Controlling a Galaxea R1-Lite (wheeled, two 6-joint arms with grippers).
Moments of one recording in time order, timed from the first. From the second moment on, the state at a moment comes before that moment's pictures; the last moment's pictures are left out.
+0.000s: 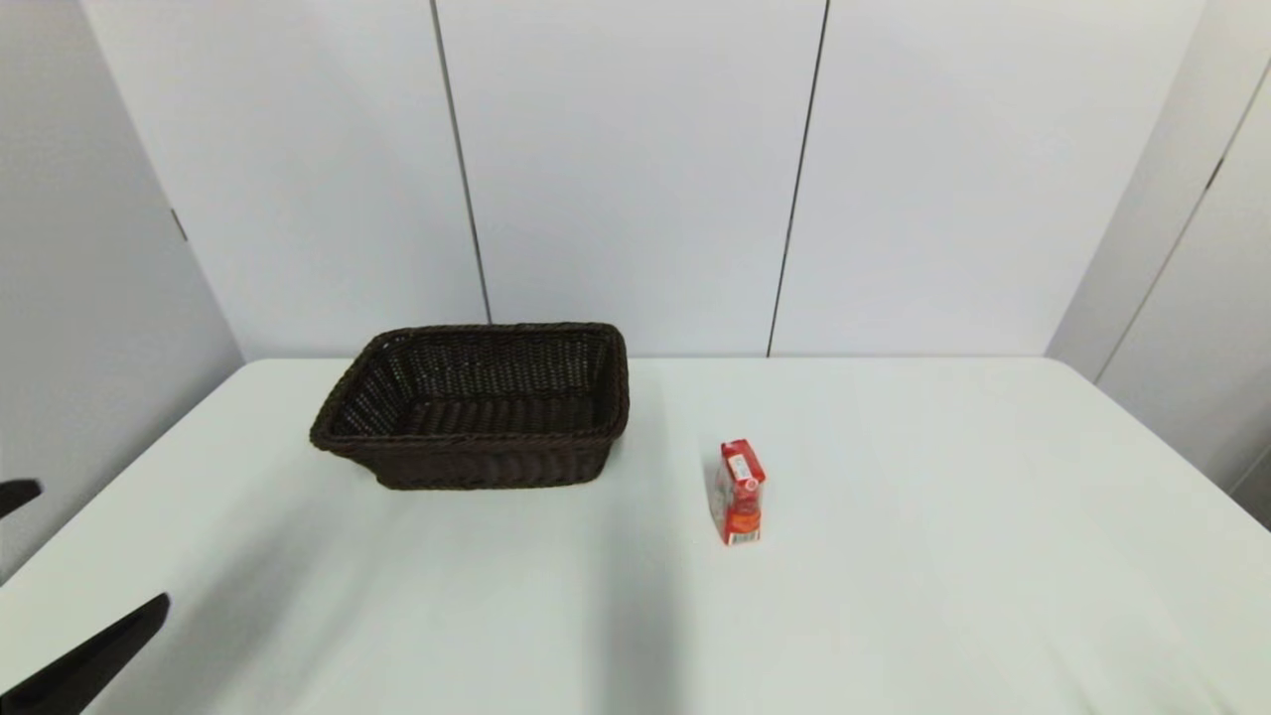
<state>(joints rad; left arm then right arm) 0.00 0.69 -0.47 -0.08 -0.48 0.38 0.00 0.00 0.00 0.02 -0.05 0.20</state>
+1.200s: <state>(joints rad) -0.98 1.66 -0.78 -0.43 0.01 -0.09 0.00 0.00 0.00 0.02 -0.05 0.20</state>
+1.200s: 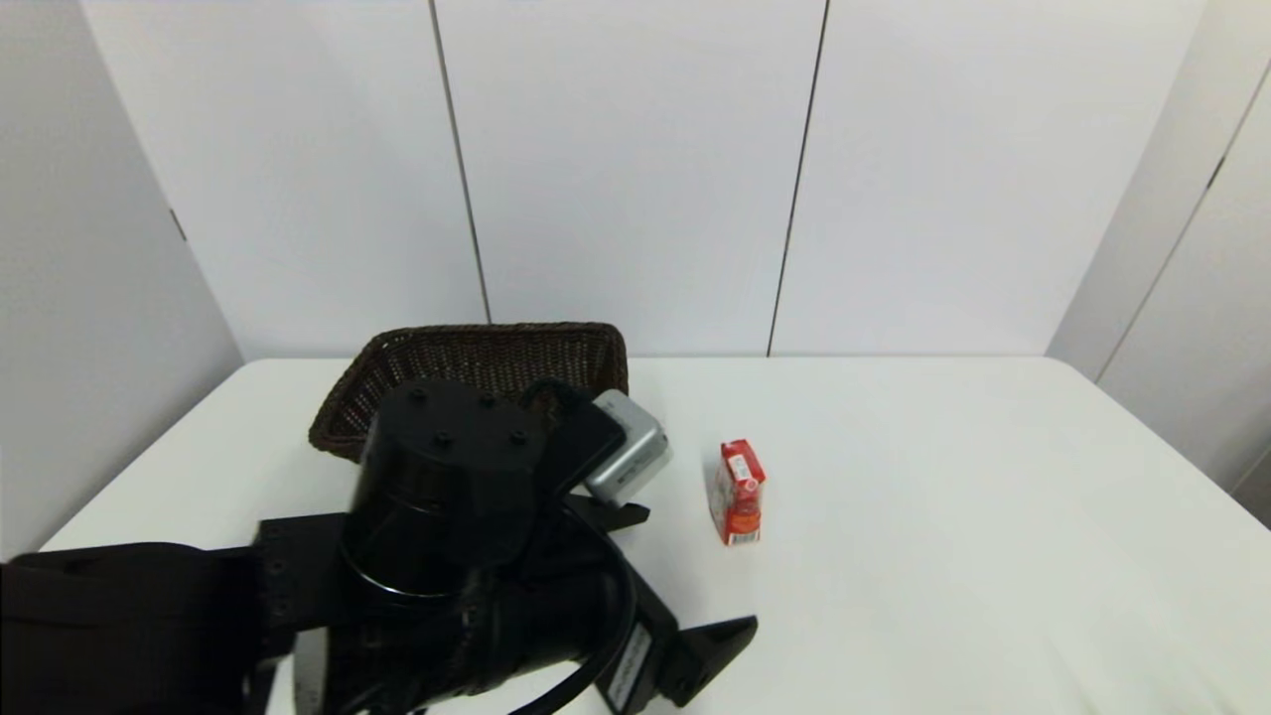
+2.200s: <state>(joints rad) -1.10 2.16 -1.15 -0.50 0.61 -0.49 0.00 0.00 0.00 0.02 -0.05 0.20</state>
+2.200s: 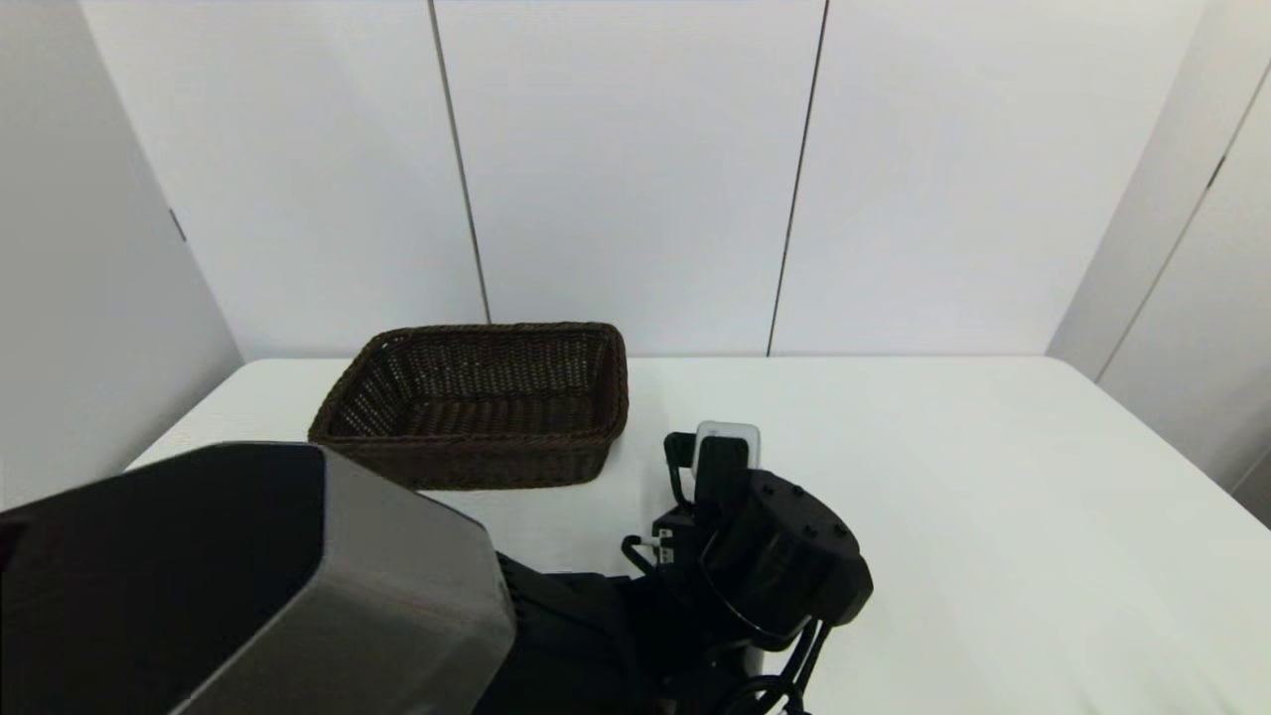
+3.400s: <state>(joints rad) -1.07 2.25 -1.26 -0.47 0.68 -0.47 0.00 0.00 0.00 0.02 -0.05 0.20</state>
